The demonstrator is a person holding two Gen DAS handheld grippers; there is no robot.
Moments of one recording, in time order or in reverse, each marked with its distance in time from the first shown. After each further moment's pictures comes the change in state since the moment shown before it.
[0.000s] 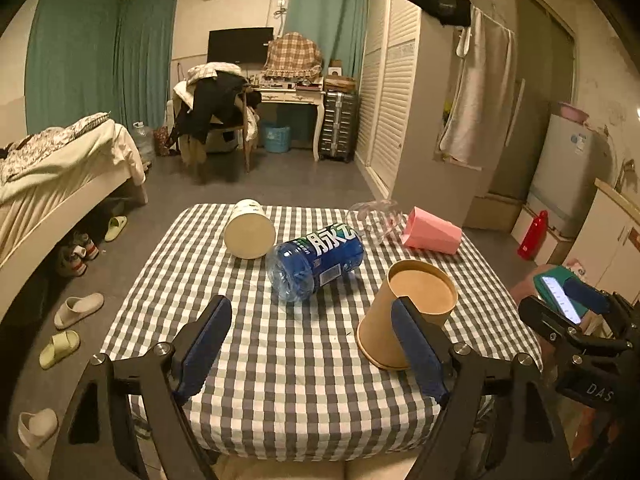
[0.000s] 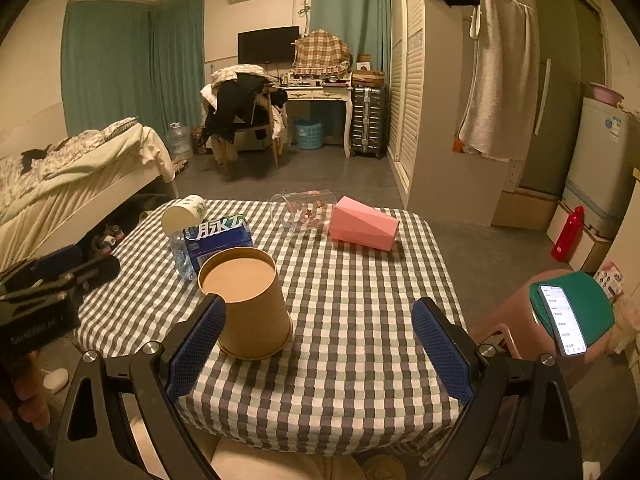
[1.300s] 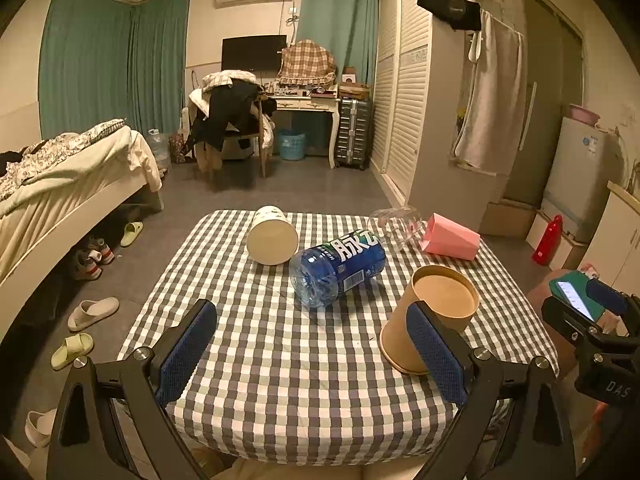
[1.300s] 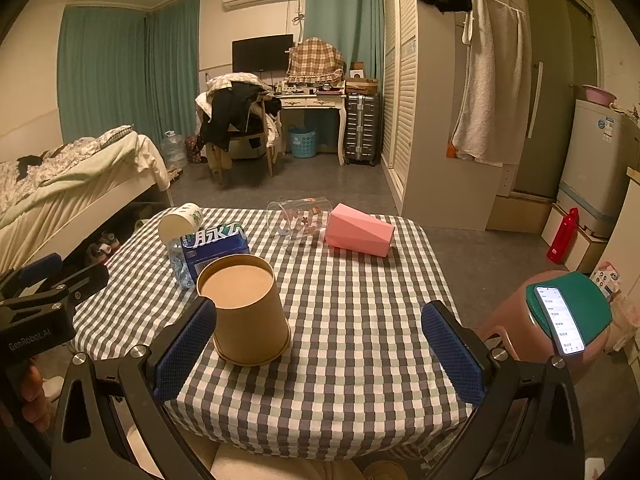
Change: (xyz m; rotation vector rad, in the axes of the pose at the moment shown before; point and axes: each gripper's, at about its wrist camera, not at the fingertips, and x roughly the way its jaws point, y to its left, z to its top) left arm 0.000 0.009 -0.003 -0.004 -0.022 0.061; right arm 0.000 0.001 -0.004 0.015 -0.032 -0.018
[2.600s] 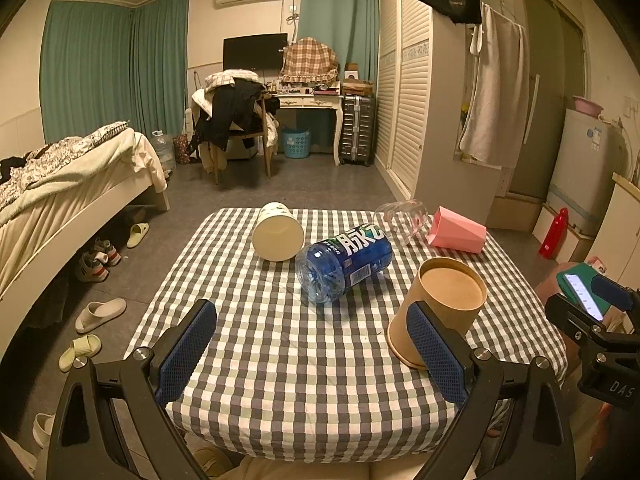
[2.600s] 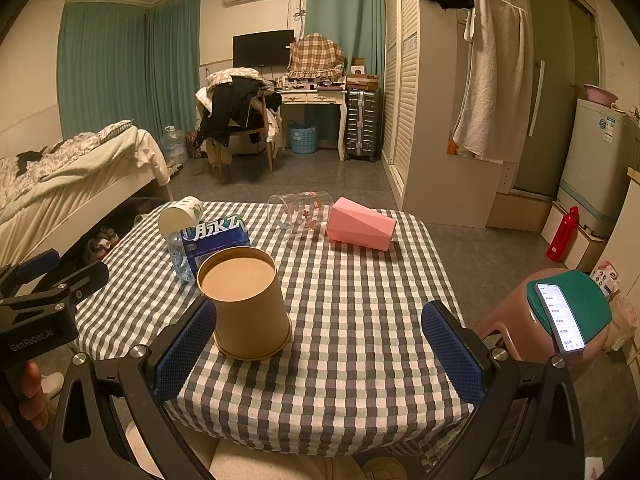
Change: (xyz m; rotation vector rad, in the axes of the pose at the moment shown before) left arm -0.002 0.008 -0.002 0.001 0.001 0.018; right arm 0.002 0.005 -0.001 -0.007 0.018 -0.002
